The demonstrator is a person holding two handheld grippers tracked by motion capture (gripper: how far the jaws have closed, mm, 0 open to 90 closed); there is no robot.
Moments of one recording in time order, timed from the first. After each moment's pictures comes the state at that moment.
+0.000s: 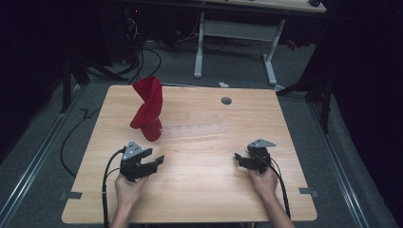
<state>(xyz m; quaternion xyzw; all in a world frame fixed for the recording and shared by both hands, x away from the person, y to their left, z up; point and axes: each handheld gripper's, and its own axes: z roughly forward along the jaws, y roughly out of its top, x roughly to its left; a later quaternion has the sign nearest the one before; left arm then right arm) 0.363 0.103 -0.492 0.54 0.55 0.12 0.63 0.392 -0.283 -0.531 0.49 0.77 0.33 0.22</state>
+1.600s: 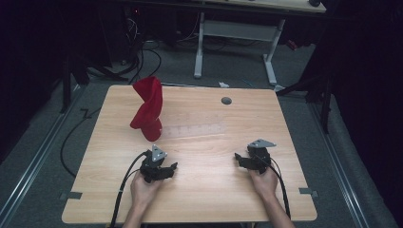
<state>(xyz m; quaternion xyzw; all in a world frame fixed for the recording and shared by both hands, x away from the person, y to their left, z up) 0.377 0.054 -0.543 0.61 0.54 0.16 0.56 0.391 -0.283 -0.531 0.49 0.78 0.33 0.22</state>
